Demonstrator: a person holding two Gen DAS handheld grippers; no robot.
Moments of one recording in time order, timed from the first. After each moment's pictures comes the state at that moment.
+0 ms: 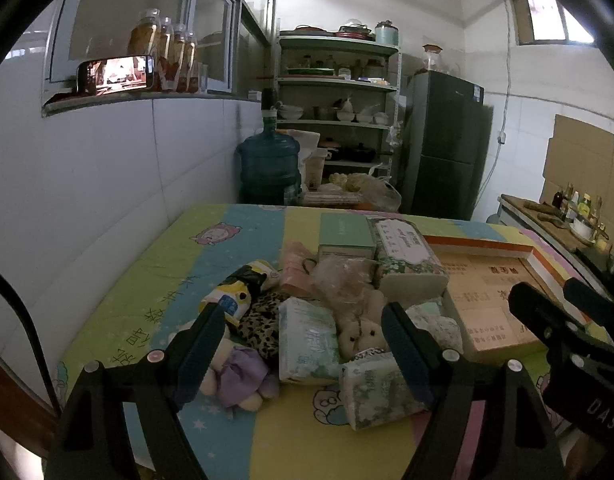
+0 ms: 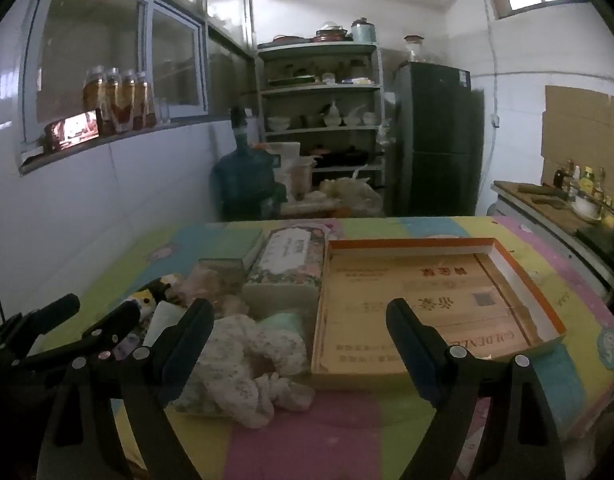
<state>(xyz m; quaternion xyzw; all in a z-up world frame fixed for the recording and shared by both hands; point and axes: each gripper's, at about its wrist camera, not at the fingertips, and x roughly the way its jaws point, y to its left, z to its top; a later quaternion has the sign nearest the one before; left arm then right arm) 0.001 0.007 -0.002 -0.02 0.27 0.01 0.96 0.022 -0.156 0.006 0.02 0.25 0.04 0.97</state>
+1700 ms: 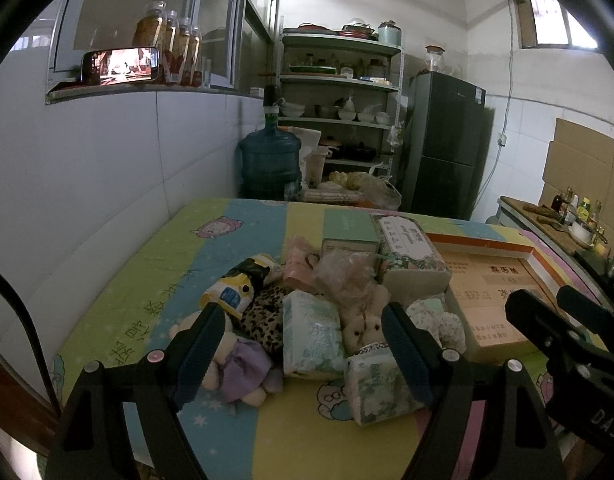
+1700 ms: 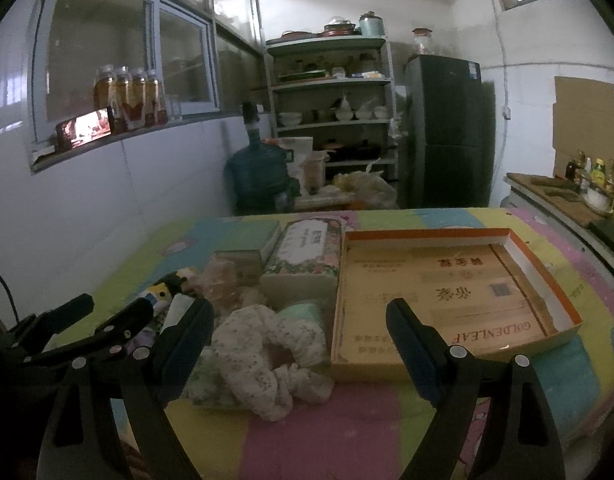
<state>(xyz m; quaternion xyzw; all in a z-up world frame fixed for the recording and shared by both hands) 0.005 0.010 -0.009 -0.02 0.27 0.01 0.96 0.019 -0.151 0.000 0.04 0.25 0.06 0.96</state>
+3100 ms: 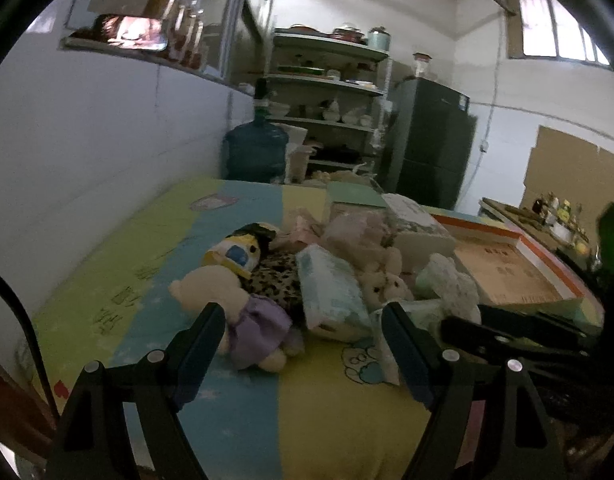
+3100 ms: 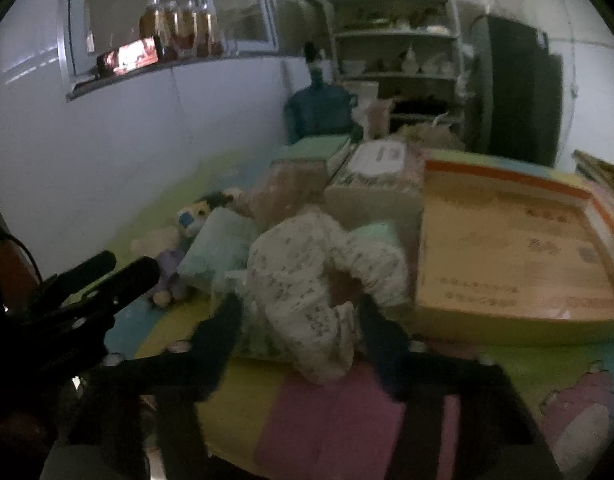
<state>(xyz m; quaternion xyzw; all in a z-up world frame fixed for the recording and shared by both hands) -0.013 0.042 -0.059 -0.05 0.26 -0.04 0.96 0.052 -0.126 -0.072 0.02 0.35 0.19 0.92</state>
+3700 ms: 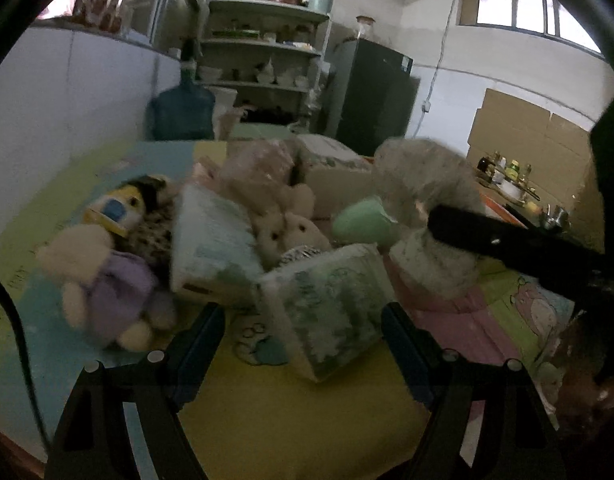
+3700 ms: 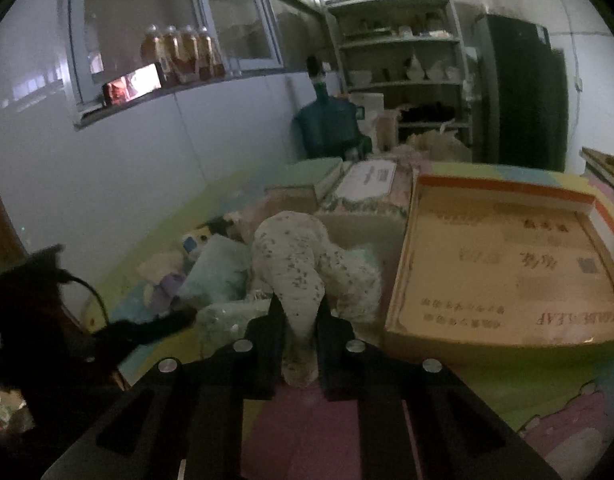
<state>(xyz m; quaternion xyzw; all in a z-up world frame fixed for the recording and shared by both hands) 0.017 -0.006 -0.097 -0.05 0.32 -0.16 0.93 0.047 -0.160 -0.049 0.05 0.30 0.21 0.93</state>
